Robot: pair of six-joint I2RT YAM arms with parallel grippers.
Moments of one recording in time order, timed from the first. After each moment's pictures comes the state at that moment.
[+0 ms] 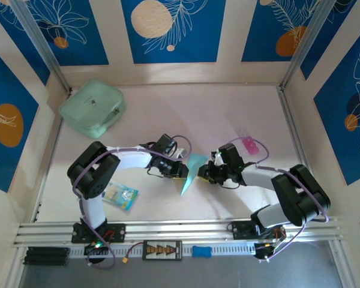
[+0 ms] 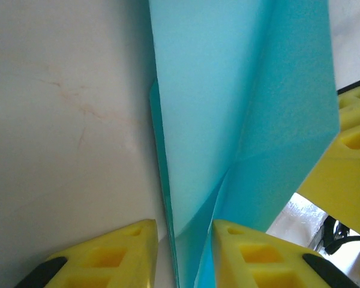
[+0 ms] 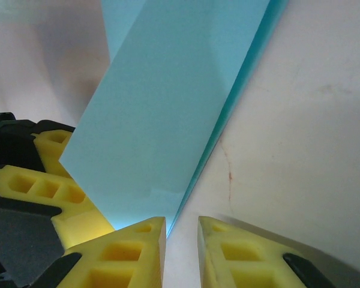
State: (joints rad) left arm -0.74 1.85 0.99 -0.24 0.60 -0.56; right arm 0.47 1.42 0.44 0.04 -0.57 0.90
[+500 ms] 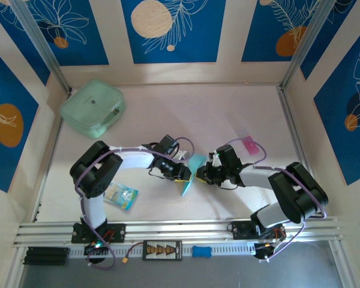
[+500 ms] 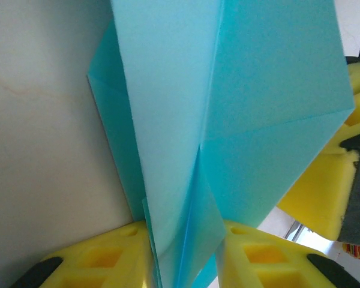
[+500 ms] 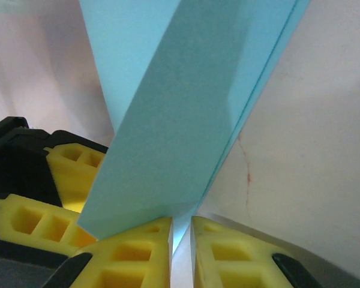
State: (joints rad) left arm -0.76 1.87 1.00 -0.25 0.67 -0.54; right arm 0.50 1.44 0.43 0.10 -0.58 0.94
